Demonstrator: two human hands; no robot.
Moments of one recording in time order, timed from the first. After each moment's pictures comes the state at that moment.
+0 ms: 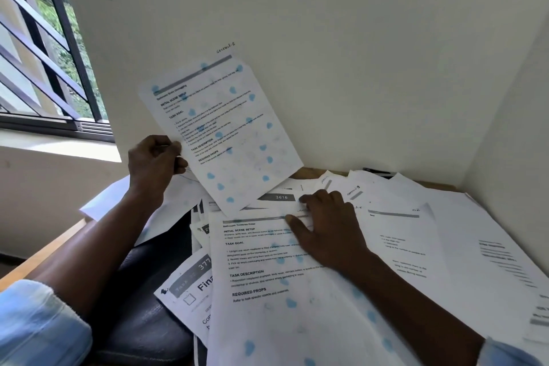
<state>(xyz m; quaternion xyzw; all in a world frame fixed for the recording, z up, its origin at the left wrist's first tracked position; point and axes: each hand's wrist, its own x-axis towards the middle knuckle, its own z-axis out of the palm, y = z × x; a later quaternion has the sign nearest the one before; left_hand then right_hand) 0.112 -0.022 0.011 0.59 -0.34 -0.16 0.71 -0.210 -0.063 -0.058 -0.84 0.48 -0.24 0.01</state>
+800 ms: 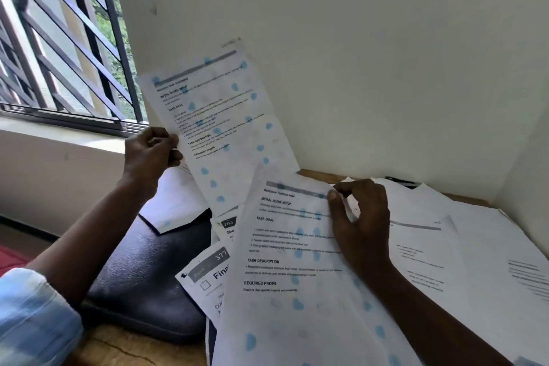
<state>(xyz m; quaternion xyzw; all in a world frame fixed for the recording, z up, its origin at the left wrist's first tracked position) 0.138 0.019 0.036 0.60 -0.33 -0.14 0.71 -0.220 -0.058 -0.044 -0.71 0.33 -0.62 0.08</state>
